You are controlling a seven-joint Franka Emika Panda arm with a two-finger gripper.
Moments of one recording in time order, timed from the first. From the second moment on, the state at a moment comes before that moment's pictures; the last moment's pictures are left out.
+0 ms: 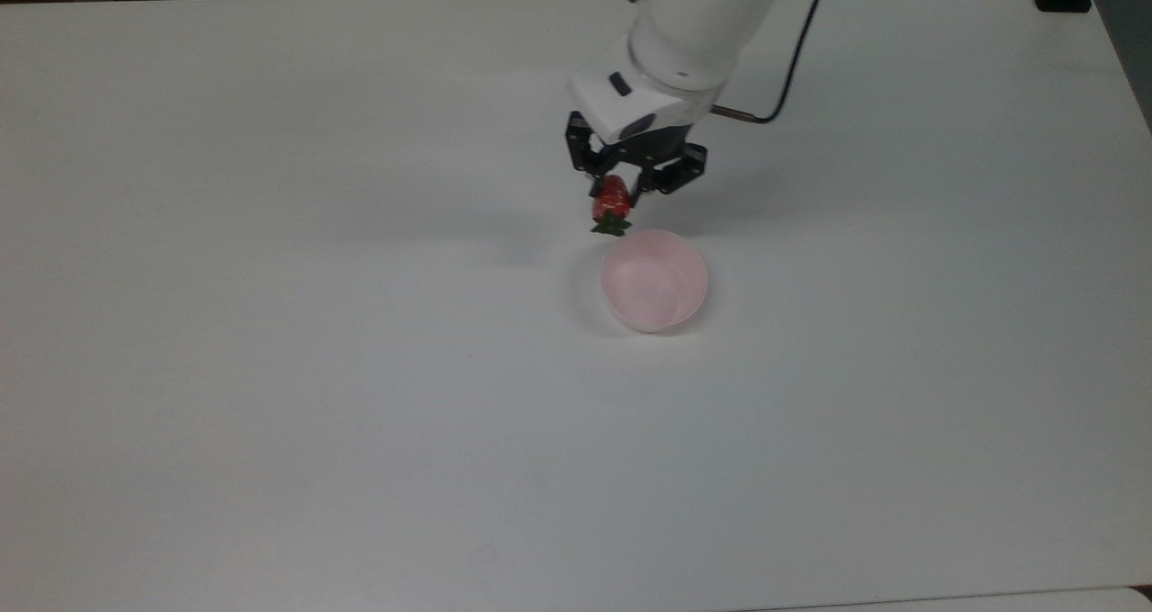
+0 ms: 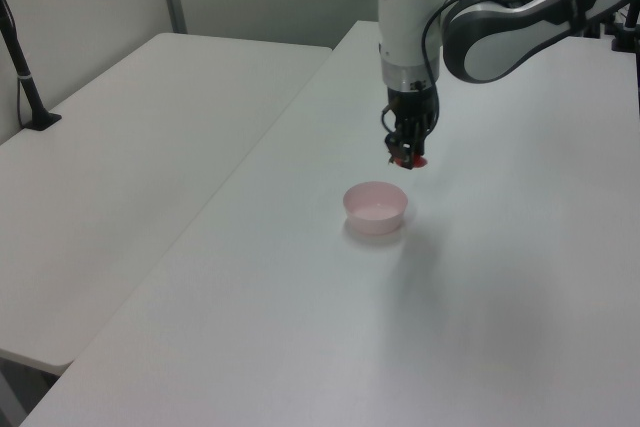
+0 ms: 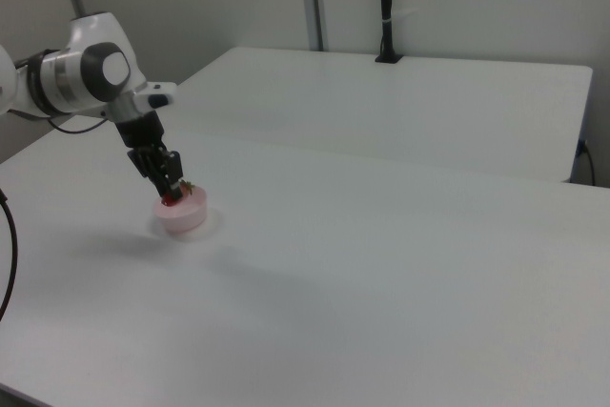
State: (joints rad) arm 0.24 0.30 0.08 -1.70 -0.22 1.94 0.56
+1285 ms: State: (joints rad) arm 0.05 0.31 0.08 -1.92 -0.22 2.19 0.40
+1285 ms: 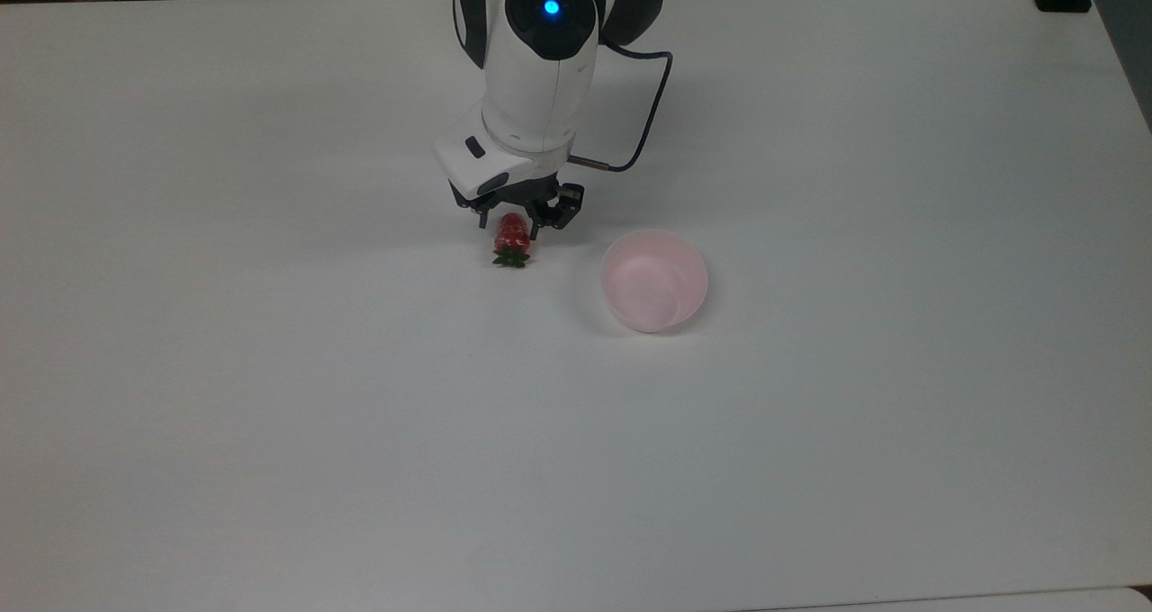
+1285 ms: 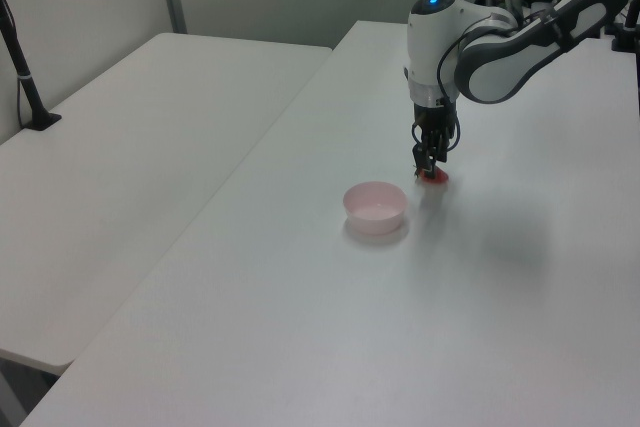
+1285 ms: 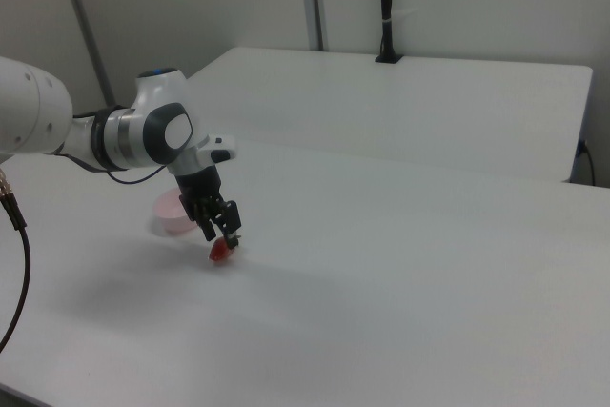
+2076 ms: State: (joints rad) arm -0.03 0.11 0.08 -1.68 -0.11 1.92 0.44
